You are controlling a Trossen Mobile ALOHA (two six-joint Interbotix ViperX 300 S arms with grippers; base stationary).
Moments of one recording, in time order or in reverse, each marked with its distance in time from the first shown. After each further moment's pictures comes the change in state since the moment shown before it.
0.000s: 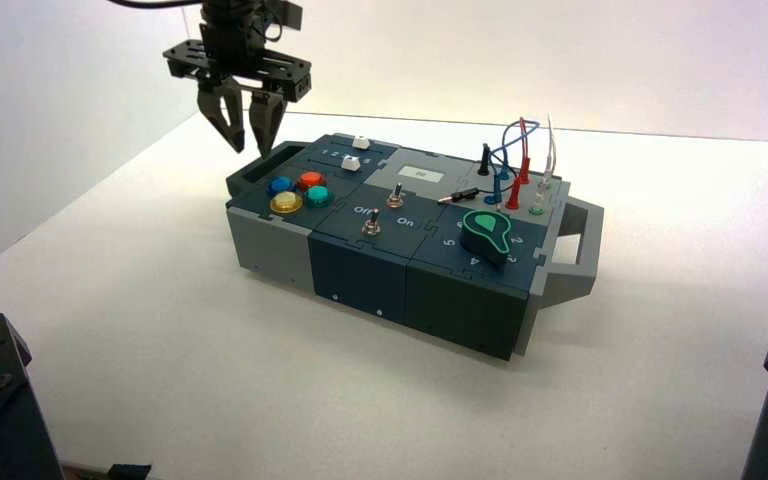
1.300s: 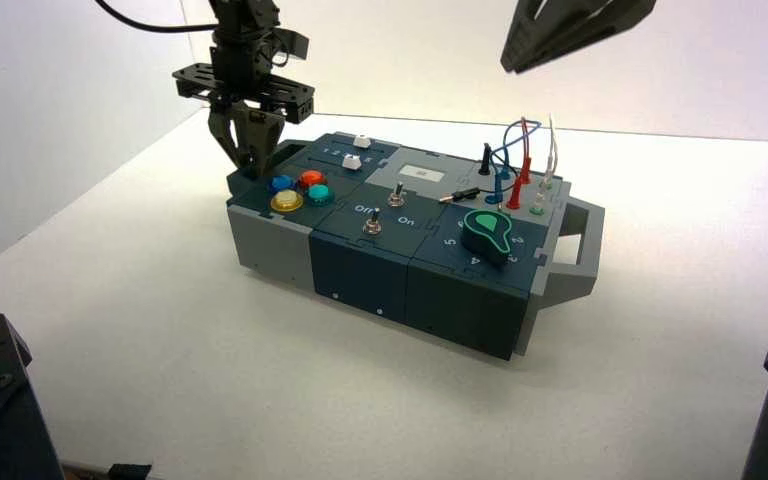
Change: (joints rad) left arm 0.002 0.061 -0.046 -0.002 0.048 0.015; right arm 0.158 0.192 0.135 0.074 -0.034 0.000
